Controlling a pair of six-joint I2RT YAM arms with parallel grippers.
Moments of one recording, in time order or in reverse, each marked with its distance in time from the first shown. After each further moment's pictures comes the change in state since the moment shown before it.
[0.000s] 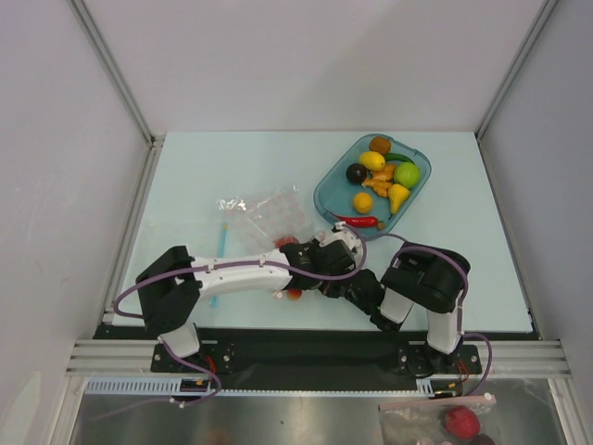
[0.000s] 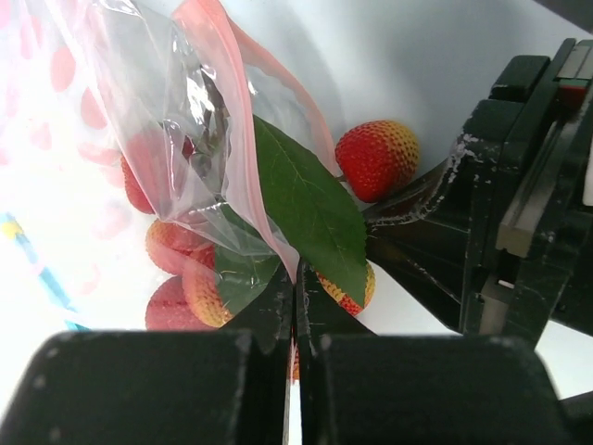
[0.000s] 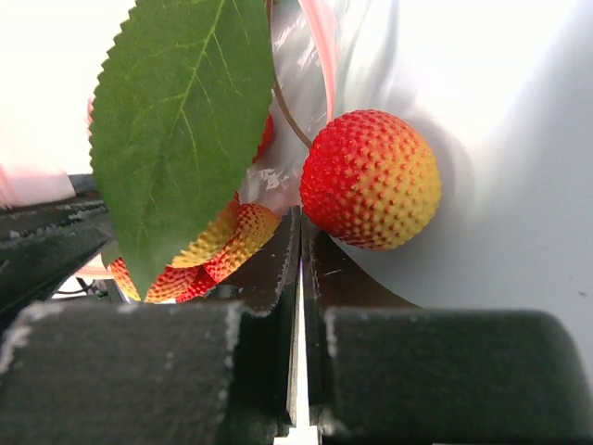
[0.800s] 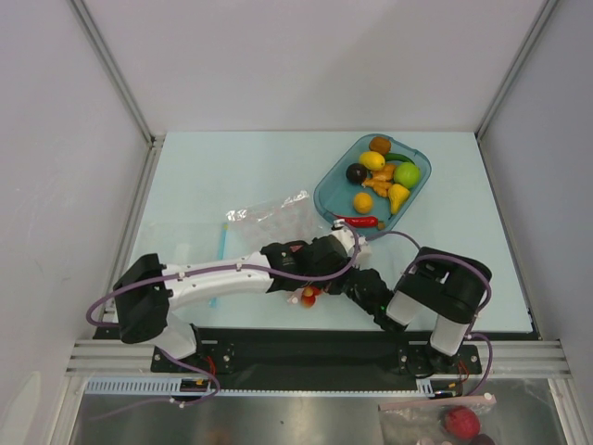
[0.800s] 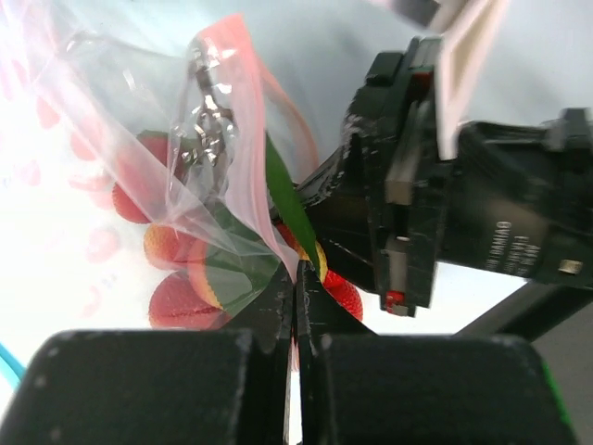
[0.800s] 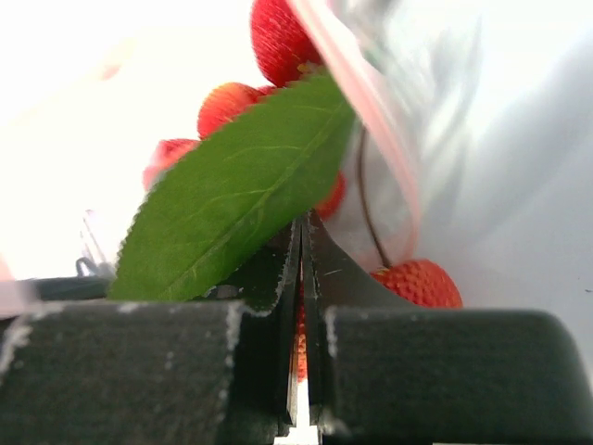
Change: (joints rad) left arm -0.010 -0.141 -0.038 0.061 0.188 0.017; right arm 0.013 -0.114 -0.021 -0.035 0.045 -0.070
